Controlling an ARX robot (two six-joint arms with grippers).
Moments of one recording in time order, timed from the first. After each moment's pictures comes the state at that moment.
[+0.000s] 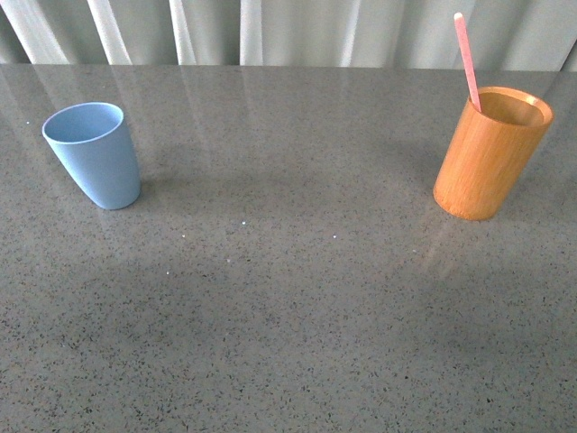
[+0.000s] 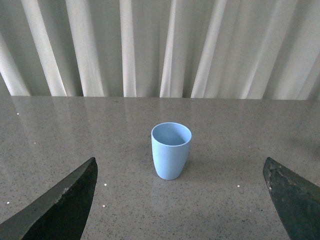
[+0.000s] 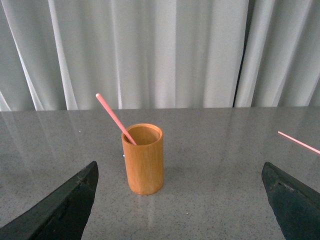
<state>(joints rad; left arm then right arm) 0.00 0.00 0.02 0.00 0.00 0.00 0.00 0.00 0.03 0.00 0.00 -0.01</state>
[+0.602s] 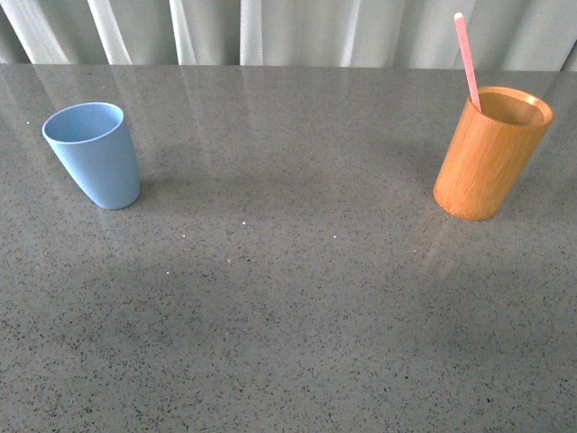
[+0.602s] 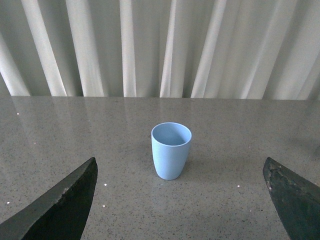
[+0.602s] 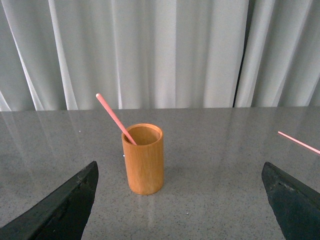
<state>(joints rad) 0.00 0.00 0.02 0.00 0.00 0.00 0.00 0.00 0.03 0.00 0.00 -0.01</state>
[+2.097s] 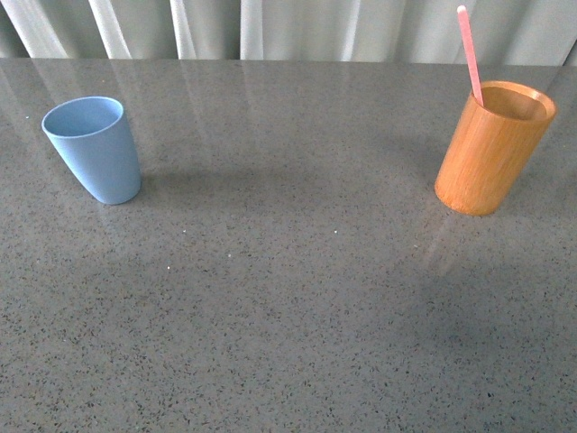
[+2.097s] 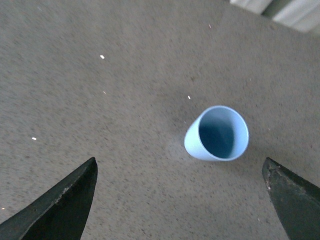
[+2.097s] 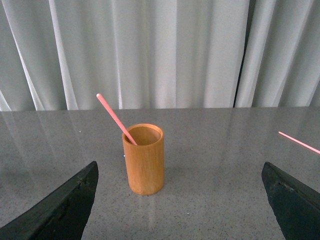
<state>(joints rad) 0.15 1.33 1.02 -0.34 -0.04 -0.23 0.00 0.00 0.03 0.00 0.00 -0.01</state>
